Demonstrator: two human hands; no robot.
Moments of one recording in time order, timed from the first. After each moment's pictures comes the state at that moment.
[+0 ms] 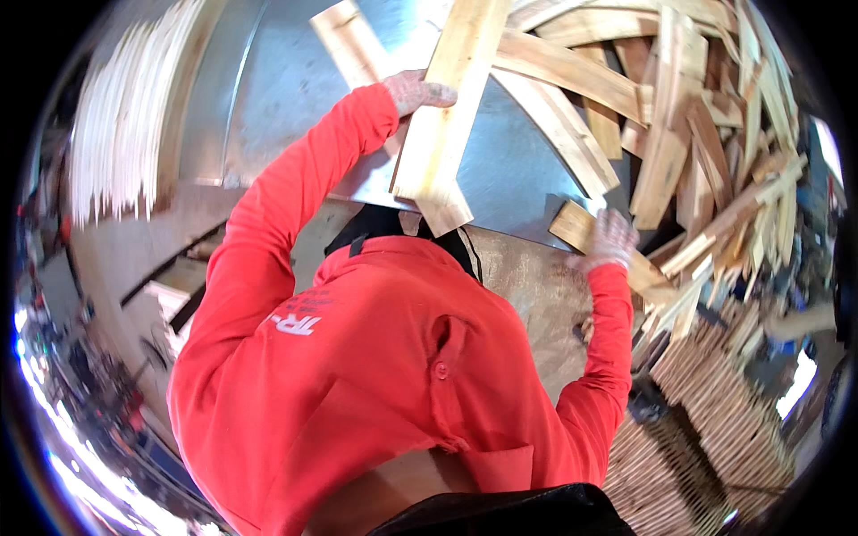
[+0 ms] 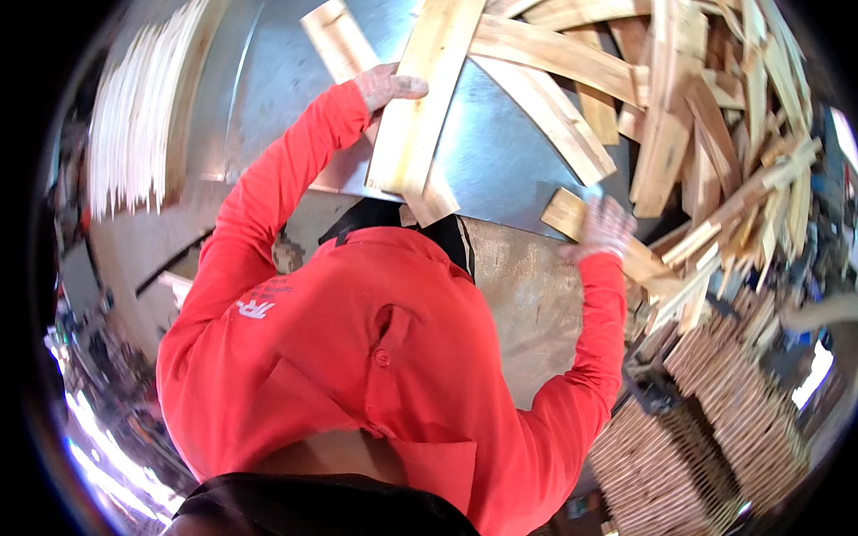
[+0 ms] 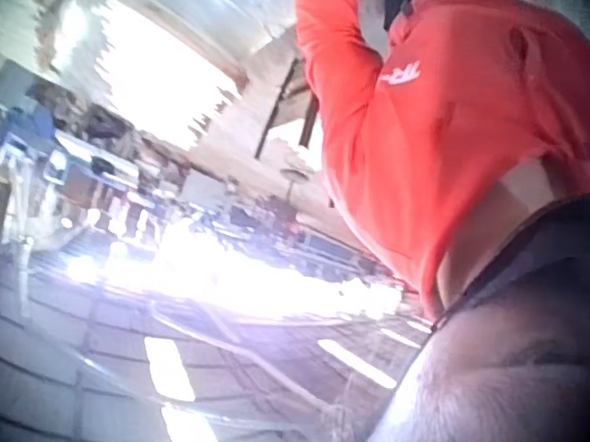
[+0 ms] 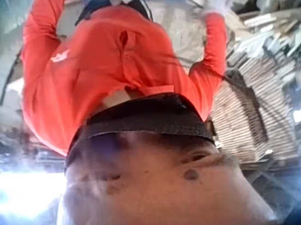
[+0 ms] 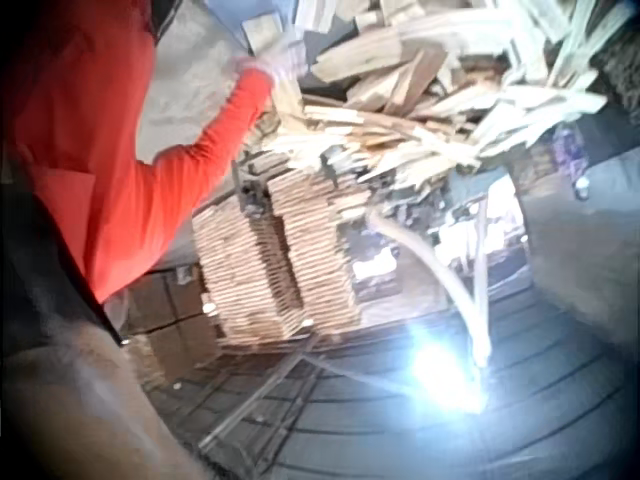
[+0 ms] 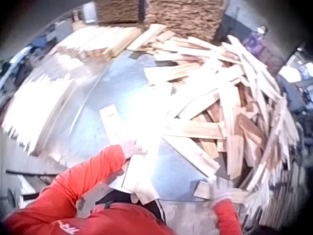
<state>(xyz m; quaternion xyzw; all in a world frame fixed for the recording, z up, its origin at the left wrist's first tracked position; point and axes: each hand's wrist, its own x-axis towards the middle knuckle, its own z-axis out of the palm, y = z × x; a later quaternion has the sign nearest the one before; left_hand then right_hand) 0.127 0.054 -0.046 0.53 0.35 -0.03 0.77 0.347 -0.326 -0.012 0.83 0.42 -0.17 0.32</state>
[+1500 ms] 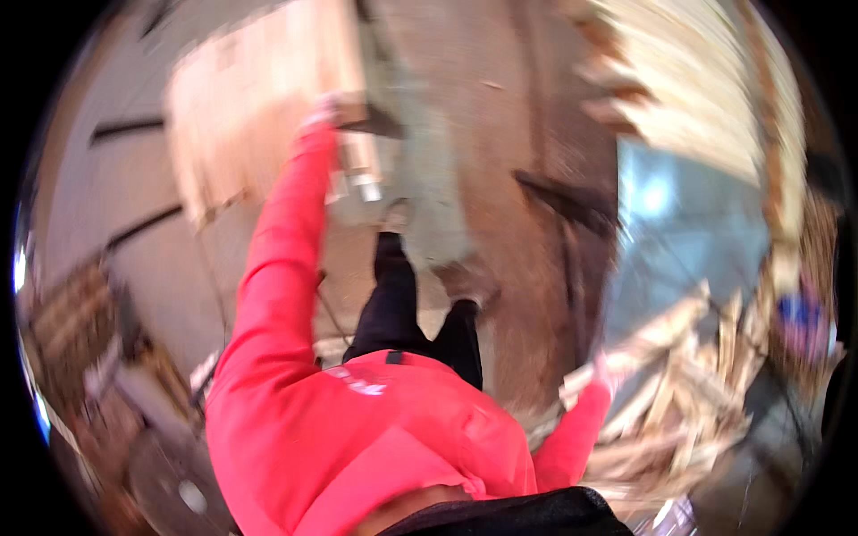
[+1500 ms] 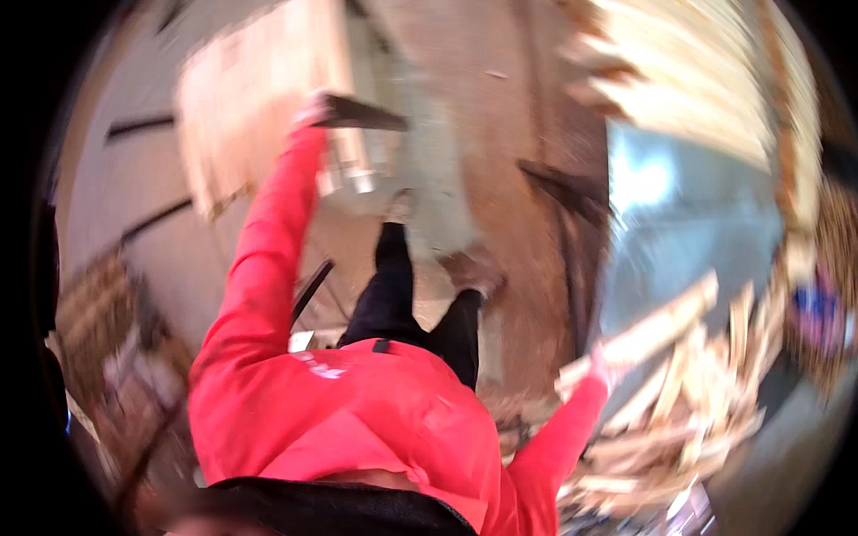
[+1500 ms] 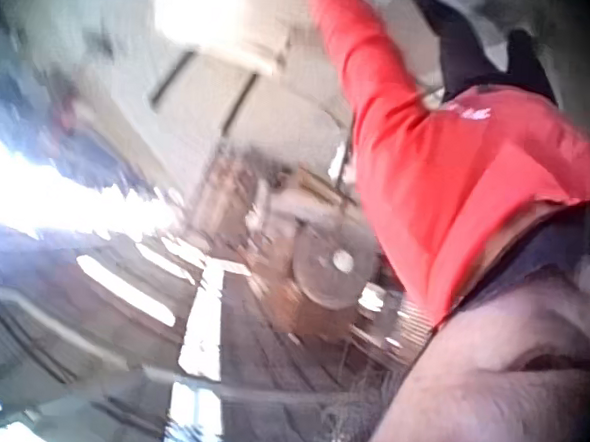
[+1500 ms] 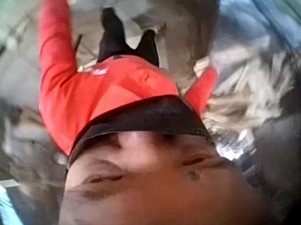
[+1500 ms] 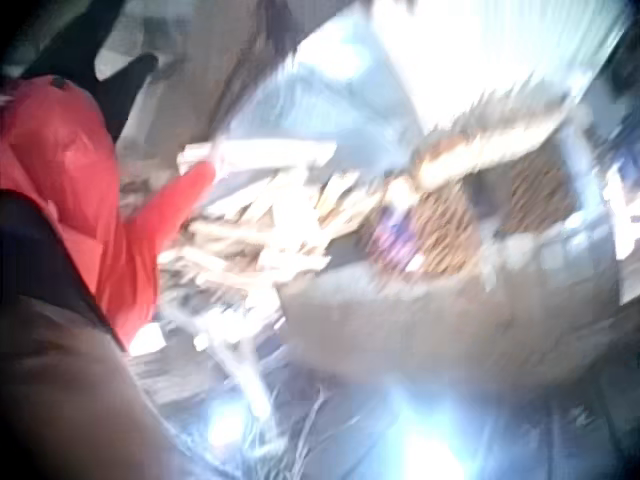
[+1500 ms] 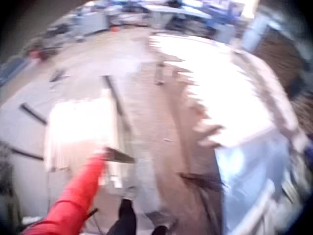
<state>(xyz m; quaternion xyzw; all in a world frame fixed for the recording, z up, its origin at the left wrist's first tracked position) -0.743 -0.077 -0.339 0.08 0.93 0.15 0.33 0.046 -0.114 -0.094 0.94 0.28 -0.20 0.07</state>
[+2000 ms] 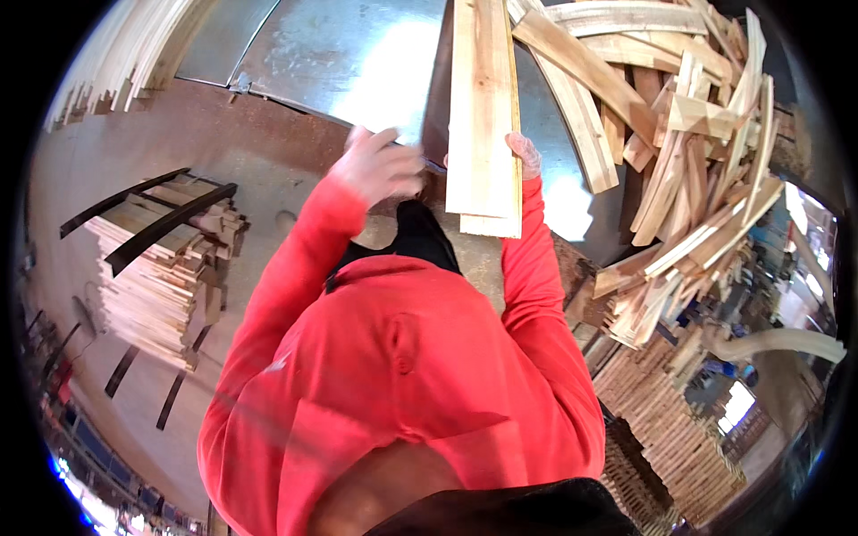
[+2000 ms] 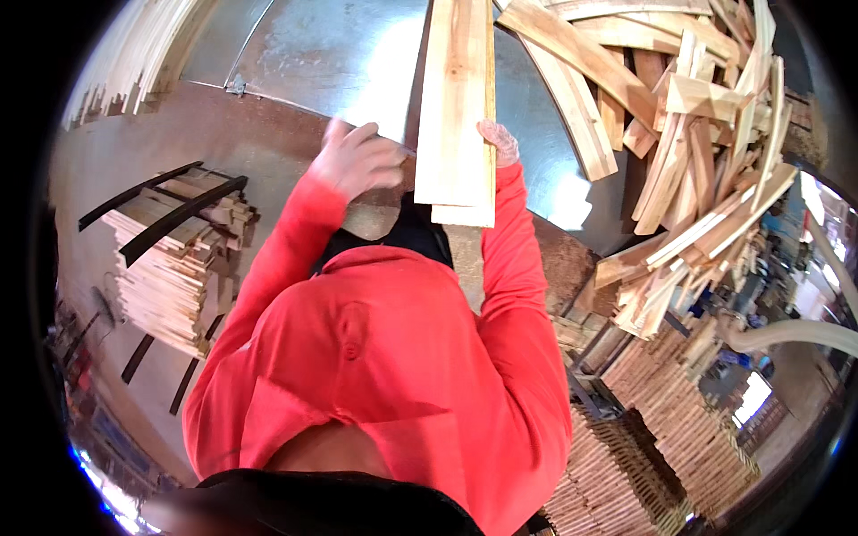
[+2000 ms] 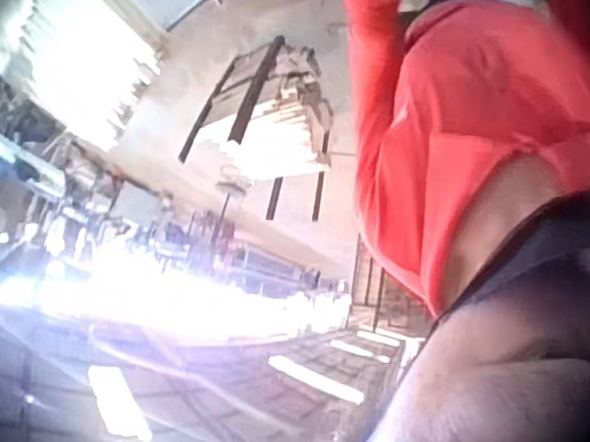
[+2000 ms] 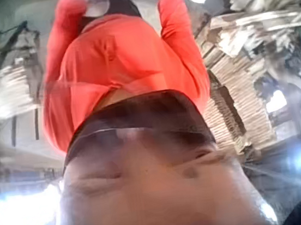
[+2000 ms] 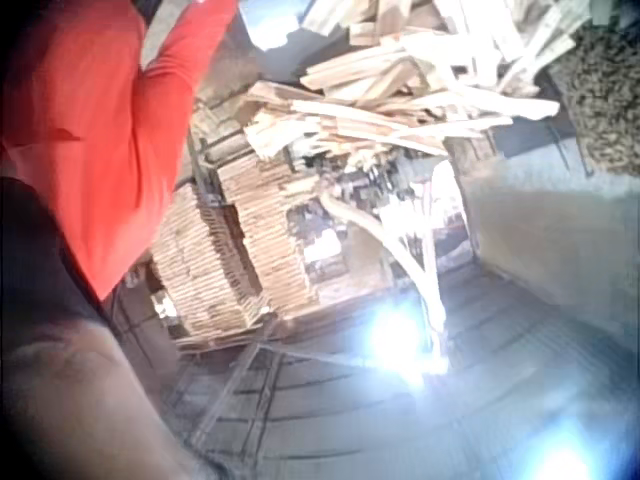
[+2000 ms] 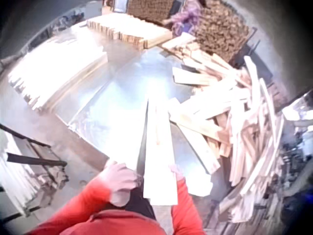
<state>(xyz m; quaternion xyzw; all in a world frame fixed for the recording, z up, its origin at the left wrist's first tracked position) -0.092 -0.109 -0.146 0.74 0.15 0.20 0.63 0.156 -0.190 -0.064 0.23 -0.03 -0.82 -0.52</state>
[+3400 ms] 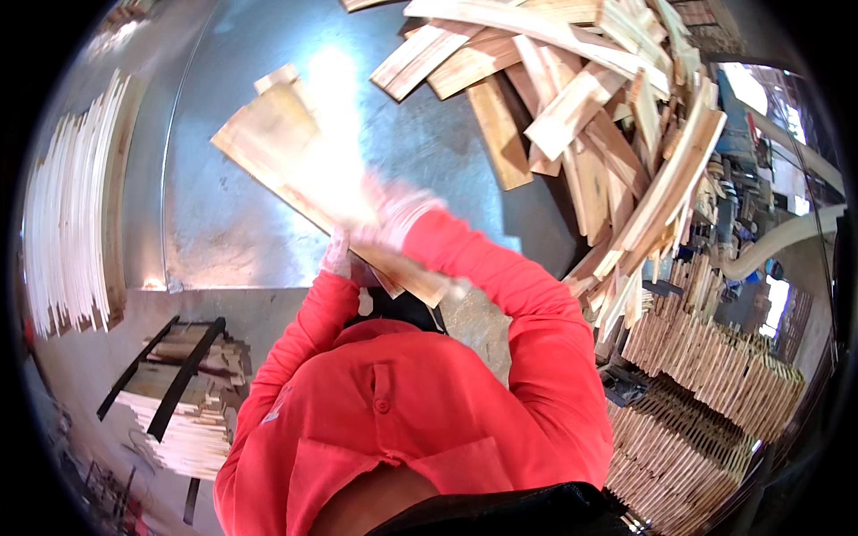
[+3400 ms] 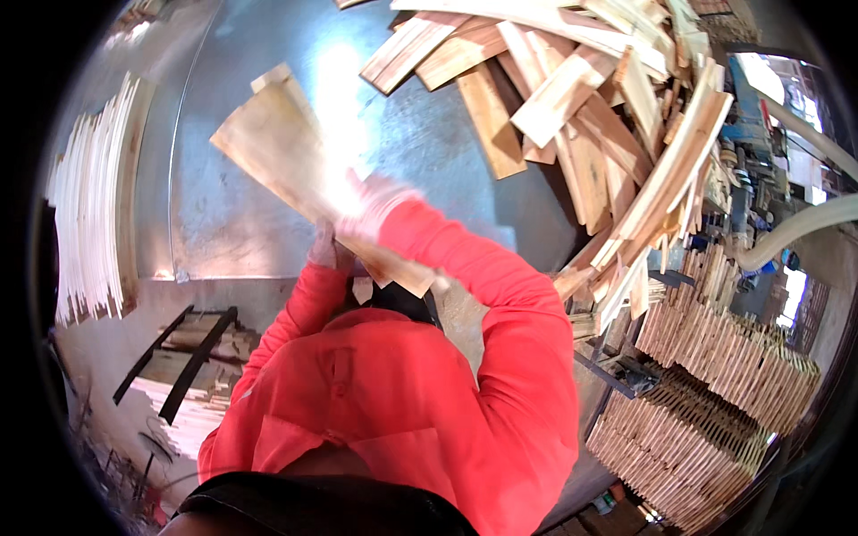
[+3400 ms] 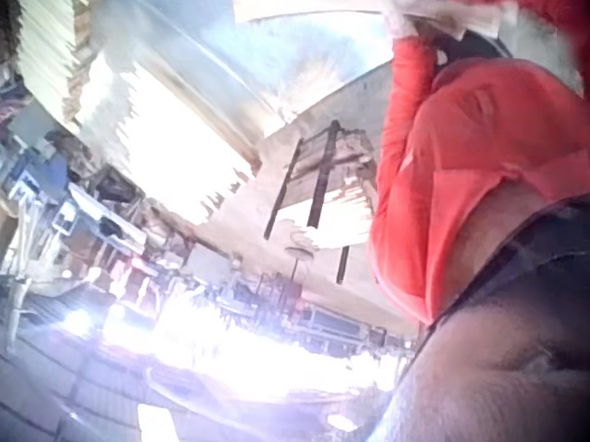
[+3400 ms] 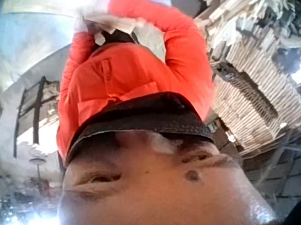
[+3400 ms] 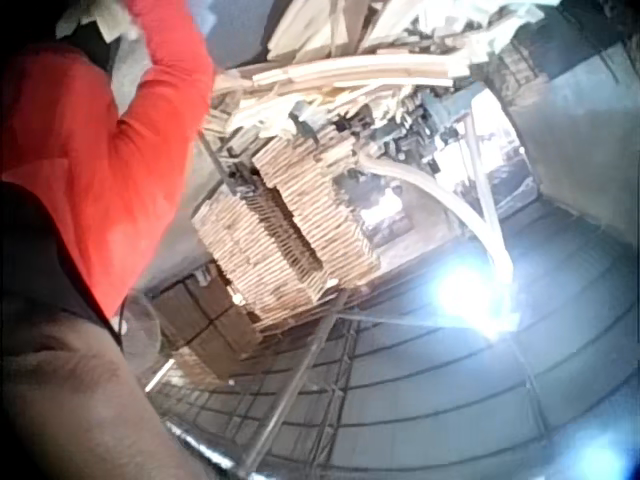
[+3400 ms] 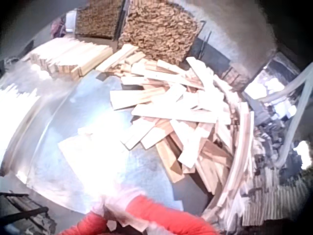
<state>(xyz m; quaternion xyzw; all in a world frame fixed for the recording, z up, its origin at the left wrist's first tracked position) 0.083 -0.094 -0.154 0.01 0.38 0.20 0.90 0.261 -0.073 0.033 0.72 0.53 -0.42 0.12</state>
